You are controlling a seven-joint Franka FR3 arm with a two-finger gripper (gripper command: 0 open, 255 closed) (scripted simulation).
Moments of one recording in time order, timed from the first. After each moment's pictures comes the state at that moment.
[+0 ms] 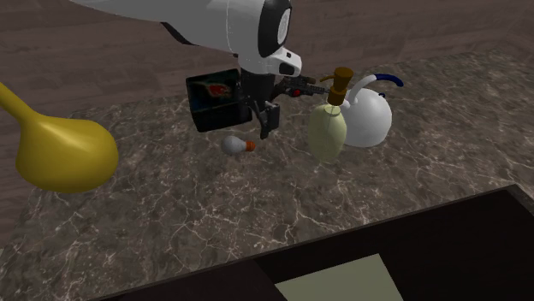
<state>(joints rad) 0.17 0.12 0.39 -2.05 0.04 2.00 0.66</state>
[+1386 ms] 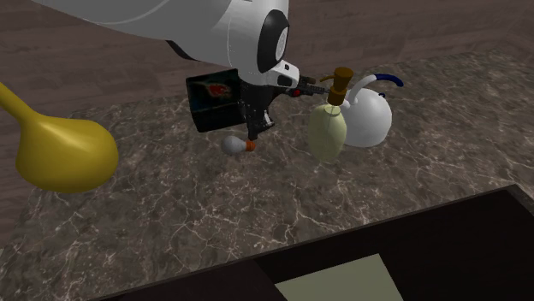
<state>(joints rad) 0.18 0.14 0.39 -2.09 0.03 2.06 0.66</state>
